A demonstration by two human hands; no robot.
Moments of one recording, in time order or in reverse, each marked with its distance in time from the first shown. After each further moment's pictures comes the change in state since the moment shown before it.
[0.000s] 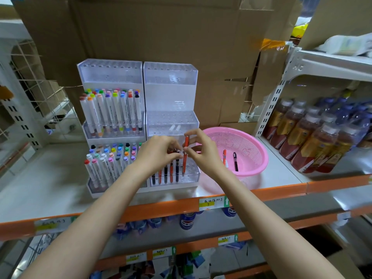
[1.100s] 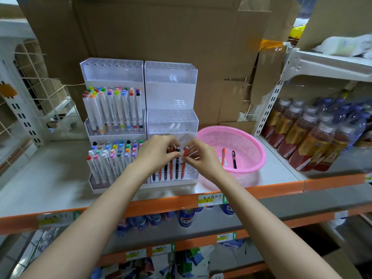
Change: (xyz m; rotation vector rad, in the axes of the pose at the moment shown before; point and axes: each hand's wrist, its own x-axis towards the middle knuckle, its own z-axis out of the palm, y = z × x) left_hand -0.006 -0.001 0.003 0.048 0.009 -0.022; right_hand -0.015 0.008 0.000 -0.108 -0.093 0.039
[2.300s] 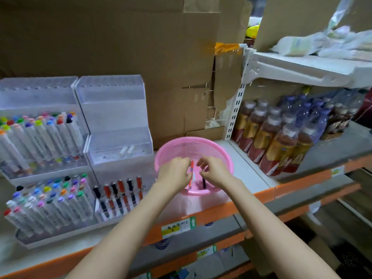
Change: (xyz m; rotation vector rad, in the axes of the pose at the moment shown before) left_hand 0.085 0.103 0.108 0.154 -0.214 0.094; right_hand 0.014 0.102 -0.110 -0.416 -0.112 0.362
